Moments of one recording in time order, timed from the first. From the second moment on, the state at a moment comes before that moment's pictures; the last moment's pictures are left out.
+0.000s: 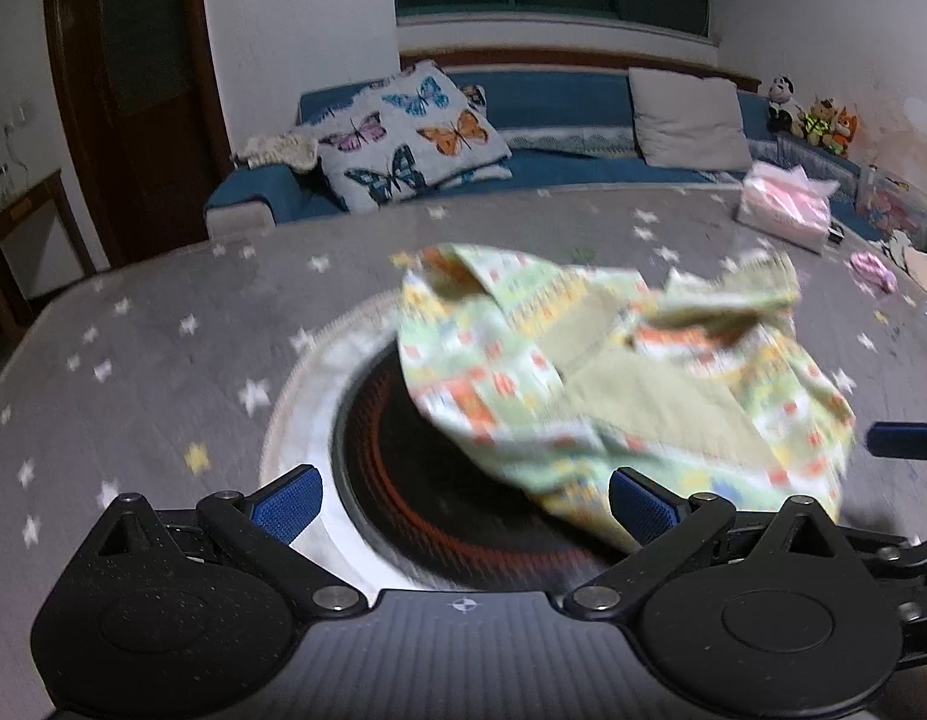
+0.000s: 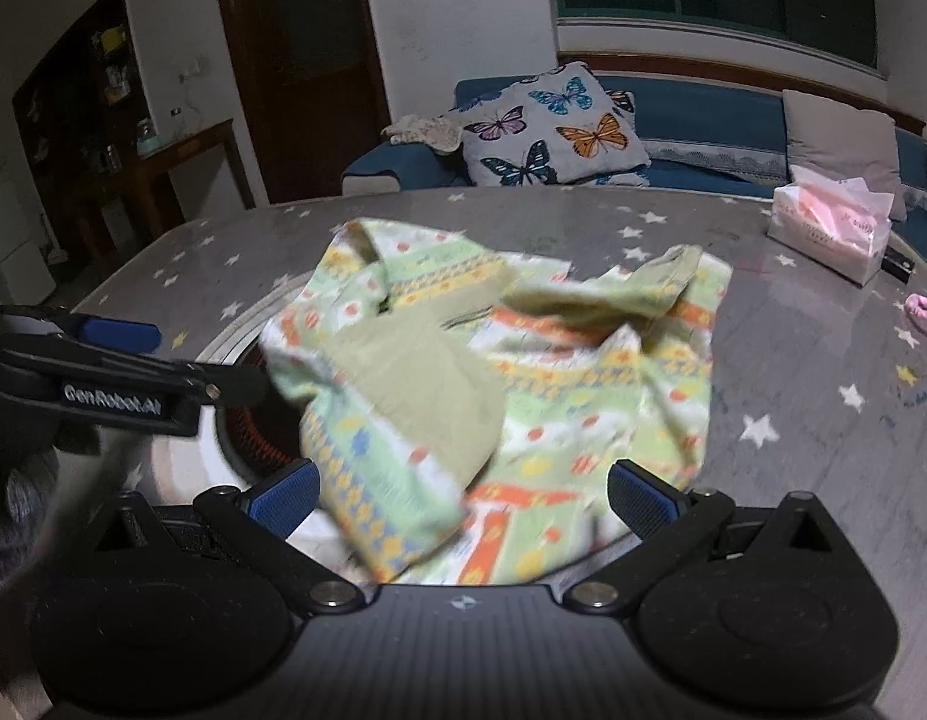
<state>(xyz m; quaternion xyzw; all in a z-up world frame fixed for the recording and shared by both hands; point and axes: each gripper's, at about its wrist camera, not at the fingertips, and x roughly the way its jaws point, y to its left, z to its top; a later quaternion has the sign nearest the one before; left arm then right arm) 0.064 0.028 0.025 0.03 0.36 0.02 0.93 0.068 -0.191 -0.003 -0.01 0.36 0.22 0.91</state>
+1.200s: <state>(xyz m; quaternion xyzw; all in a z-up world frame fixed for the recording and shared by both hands) 0.152 0.078 0.023 0.05 0.36 0.06 0.93 0.057 -0.122 0.004 -0.03 0.36 0.47 0.81</state>
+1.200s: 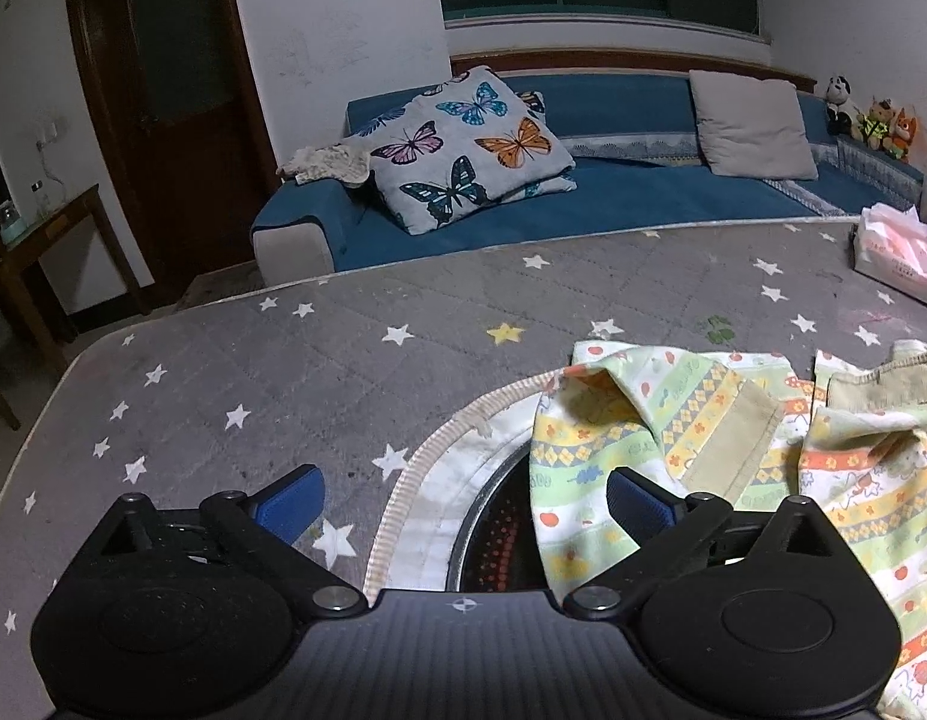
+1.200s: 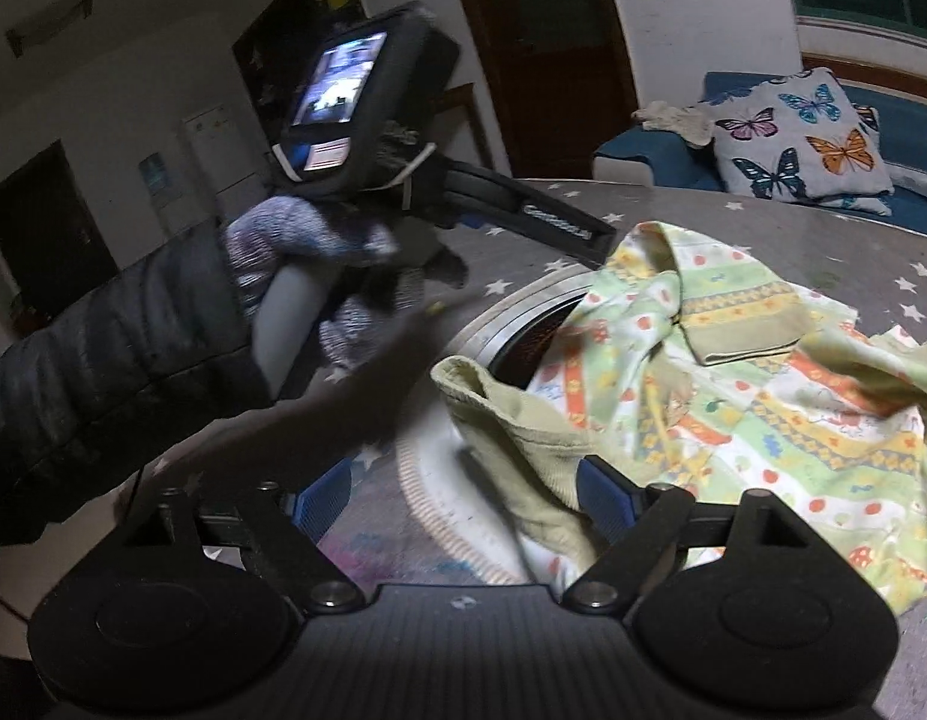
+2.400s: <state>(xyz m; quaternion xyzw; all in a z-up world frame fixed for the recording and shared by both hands) 0.086 0.071 0.022 0.12 0.33 0.03 0.94 0.063 -0.148 0.006 -0.04 0.37 0.42 0.82</state>
